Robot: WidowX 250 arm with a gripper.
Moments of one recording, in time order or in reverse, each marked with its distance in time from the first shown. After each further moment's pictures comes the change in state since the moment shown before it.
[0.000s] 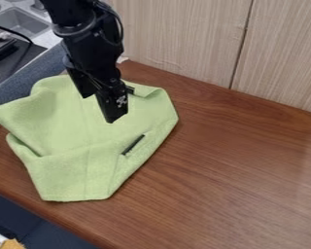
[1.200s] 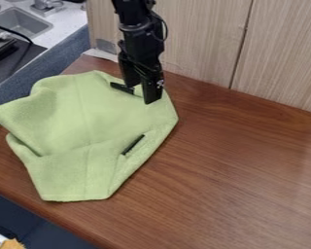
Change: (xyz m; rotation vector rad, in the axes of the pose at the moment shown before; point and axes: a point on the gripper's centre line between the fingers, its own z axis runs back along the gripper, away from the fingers) arm 0.080 0.050 -0.094 -0.105 0.128 -0.069
